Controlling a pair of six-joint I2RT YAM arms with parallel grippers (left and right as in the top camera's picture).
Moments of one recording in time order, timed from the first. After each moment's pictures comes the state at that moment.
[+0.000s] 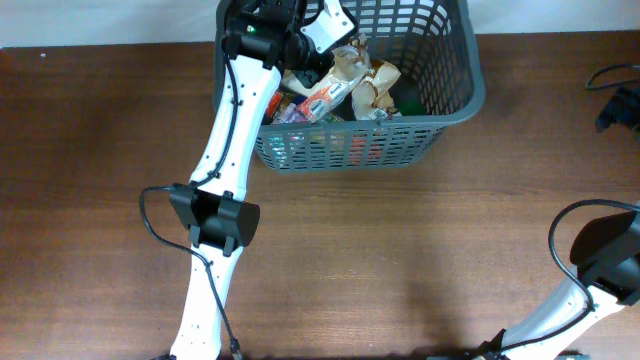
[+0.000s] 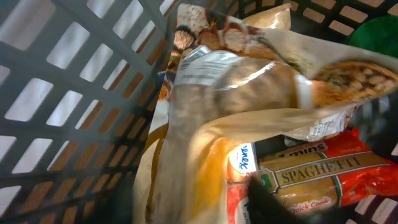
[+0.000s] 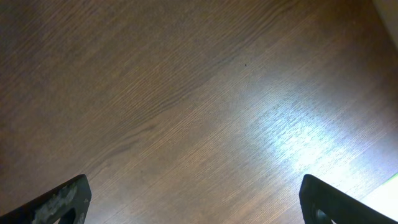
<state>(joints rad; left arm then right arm) -0.35 2.53 2.86 -1.27 0.20 0.57 -0.54 2.10 2.35 -1.62 0.14 0.15</state>
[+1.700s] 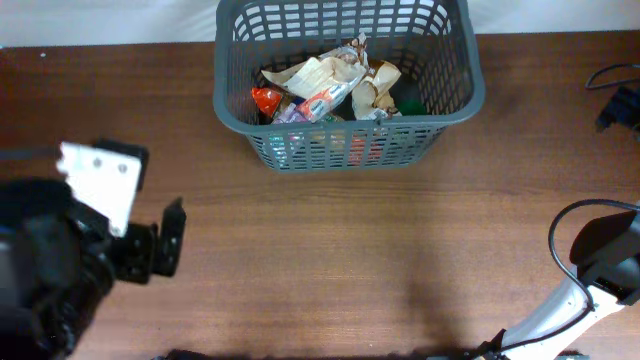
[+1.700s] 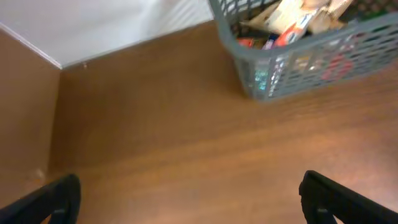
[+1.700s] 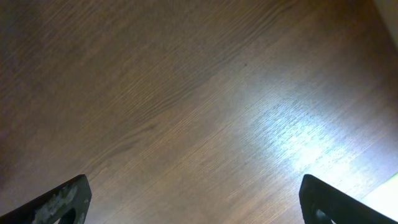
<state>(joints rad) -0.23 1.13 2.03 -1.61 -0.19 0.13 -0.54 2.10 2.35 -1.62 0.14 0.15</state>
